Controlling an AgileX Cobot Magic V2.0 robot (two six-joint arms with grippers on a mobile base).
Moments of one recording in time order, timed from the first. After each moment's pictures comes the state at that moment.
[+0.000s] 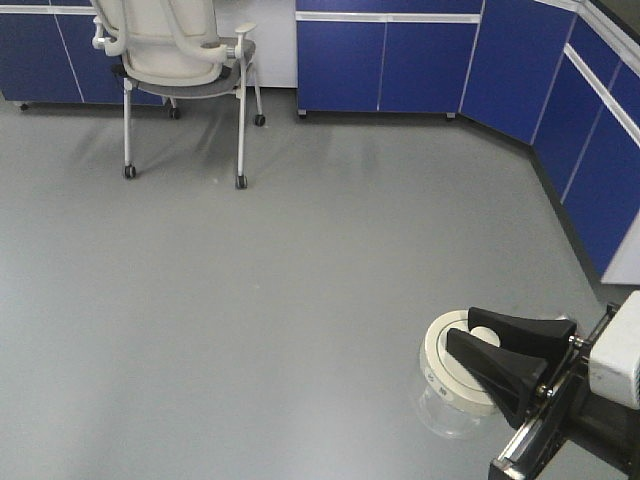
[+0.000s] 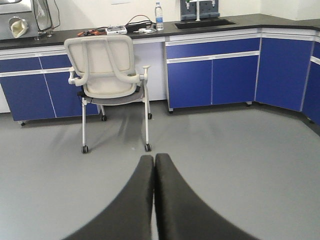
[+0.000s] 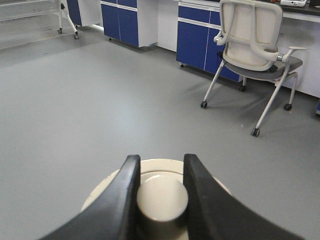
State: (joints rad) left arm -0.05 0.28 -0.22 0.03 0.14 -0.02; right arm 0.27 0.80 -0.30 -1.15 -0.52 1.01
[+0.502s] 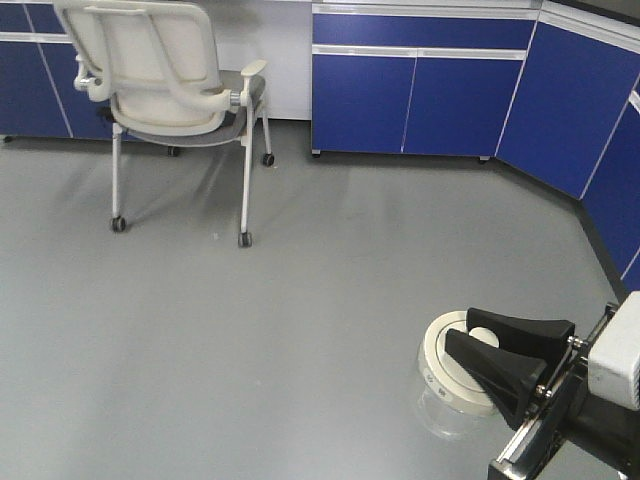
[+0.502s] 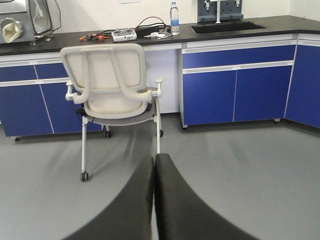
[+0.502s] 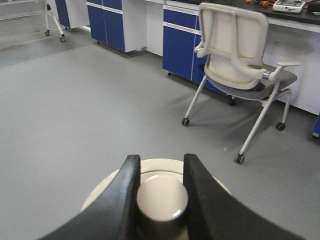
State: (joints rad) left arm -0.05 0.28 -0.22 0.03 0.14 -0.02; right arm 0.27 0.80 -0.30 -1.15 -0.52 1.01
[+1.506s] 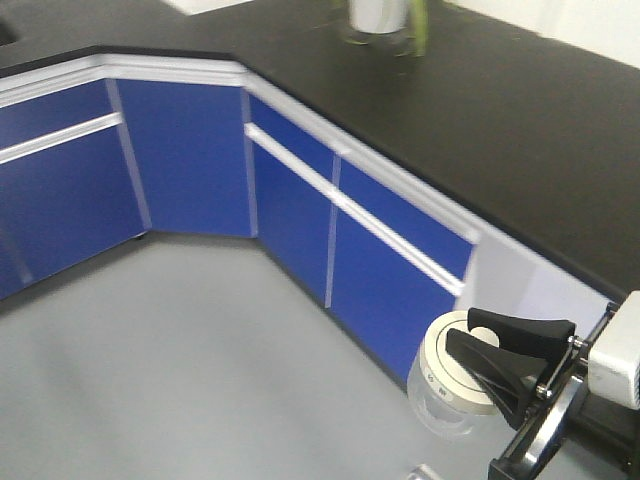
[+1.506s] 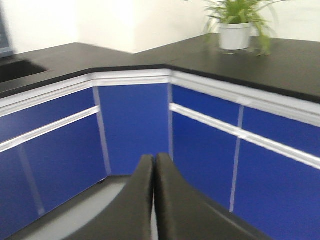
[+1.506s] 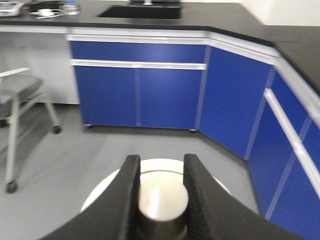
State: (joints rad) left arm -0.05 0.28 -0.22 0.03 0.14 -0.02; right arm 0.27 0.80 -0.30 -1.15 -0.51 1.01
